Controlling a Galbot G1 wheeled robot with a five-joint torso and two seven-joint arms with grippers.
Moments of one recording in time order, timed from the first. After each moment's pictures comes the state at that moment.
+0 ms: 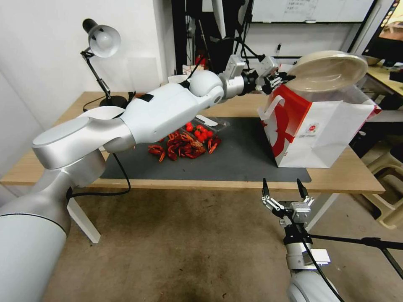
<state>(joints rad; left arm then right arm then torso) -0.32 -1.40 0.83 -1.03 -1.00 -0.07 0.43 -1.62 1.23 0.39 2.01 0.14 0.35 0.29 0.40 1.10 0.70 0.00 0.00</state>
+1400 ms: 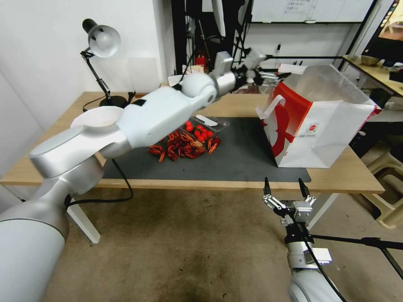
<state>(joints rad) -0.21 -1.29 0.67 -1.08 -1.04 -0.08 0.35 -1.62 1.23 0.39 2.01 0.14 0.35 0.30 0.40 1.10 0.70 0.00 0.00</state>
